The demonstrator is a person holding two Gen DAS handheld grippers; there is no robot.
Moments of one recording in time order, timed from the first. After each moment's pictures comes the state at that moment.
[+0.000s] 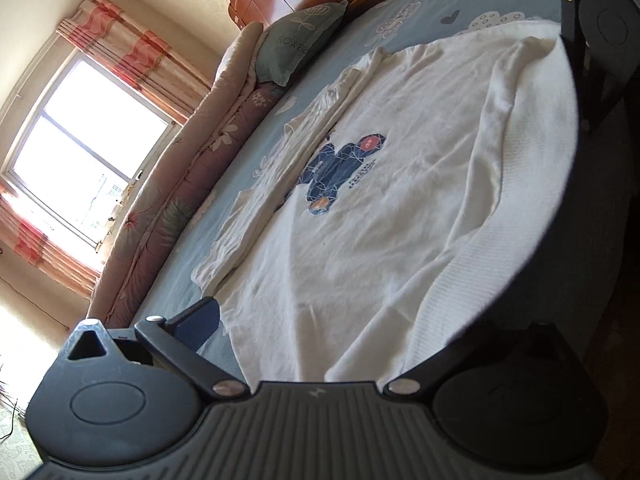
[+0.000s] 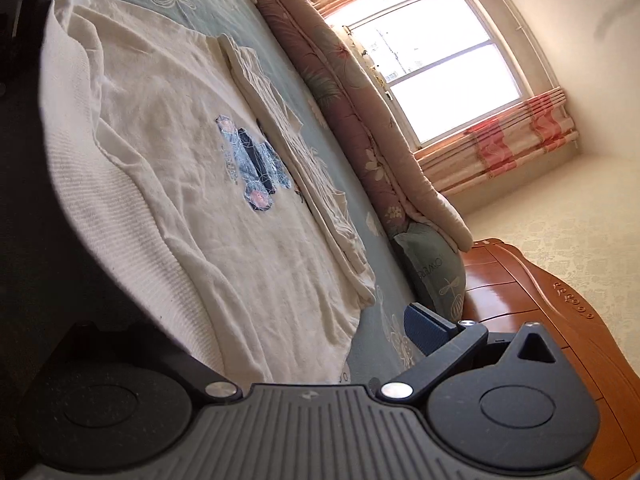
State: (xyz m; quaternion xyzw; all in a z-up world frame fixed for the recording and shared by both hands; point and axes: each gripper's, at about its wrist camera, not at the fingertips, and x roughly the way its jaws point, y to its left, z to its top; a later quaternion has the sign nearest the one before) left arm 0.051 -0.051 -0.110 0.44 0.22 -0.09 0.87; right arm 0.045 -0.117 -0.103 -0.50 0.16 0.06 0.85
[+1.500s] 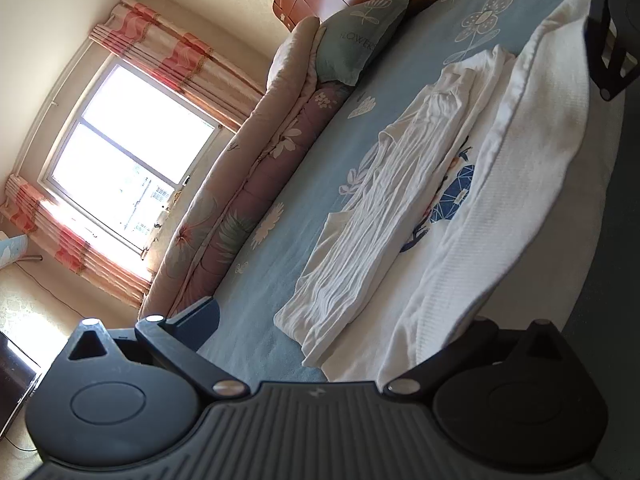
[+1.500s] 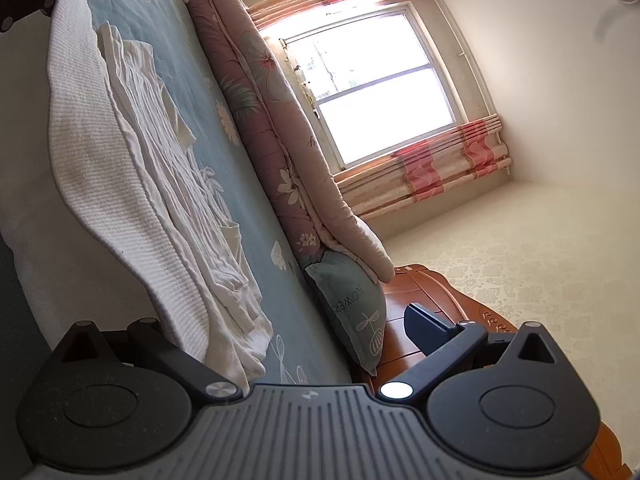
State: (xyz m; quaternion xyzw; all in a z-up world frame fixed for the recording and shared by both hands) left arm 0.167 -0.032 -0.065 0.46 0.19 -0.03 0.87; right arm 0.160 -0.117 -0.075 -0.54 0.08 -0.04 0.84
